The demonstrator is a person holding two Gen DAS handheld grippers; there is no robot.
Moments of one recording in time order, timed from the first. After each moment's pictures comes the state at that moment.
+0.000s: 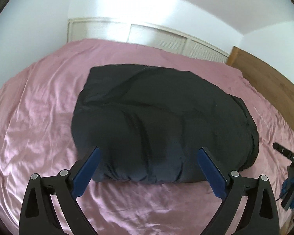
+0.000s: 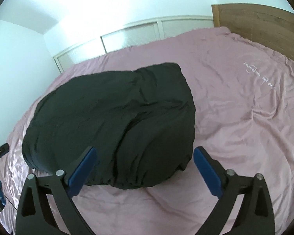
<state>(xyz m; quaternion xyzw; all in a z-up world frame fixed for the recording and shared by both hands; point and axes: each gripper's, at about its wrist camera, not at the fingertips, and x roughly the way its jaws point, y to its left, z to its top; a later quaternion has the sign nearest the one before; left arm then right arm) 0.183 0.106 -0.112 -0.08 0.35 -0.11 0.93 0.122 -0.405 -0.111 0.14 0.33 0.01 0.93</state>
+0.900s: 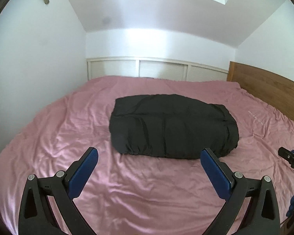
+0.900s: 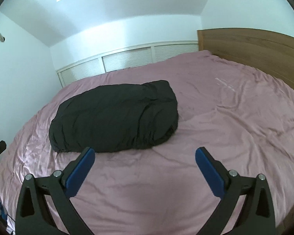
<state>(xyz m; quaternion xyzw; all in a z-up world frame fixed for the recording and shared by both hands) -0.072 0.084 -0.028 -0.02 0.23 -0.03 0.97 -0.111 -0.330 -0.040 0.13 0.26 -0.06 0.96</state>
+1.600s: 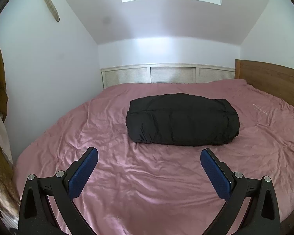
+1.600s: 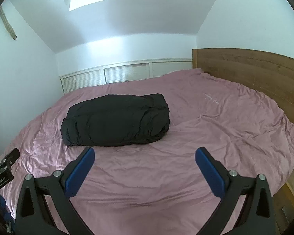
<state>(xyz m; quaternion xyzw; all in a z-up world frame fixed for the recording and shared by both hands) -0.179 0.058 -0.030 0.02 0.21 0.02 0.98 -0.252 -0.289 0.000 0.09 0.21 -0.08 0.97</state>
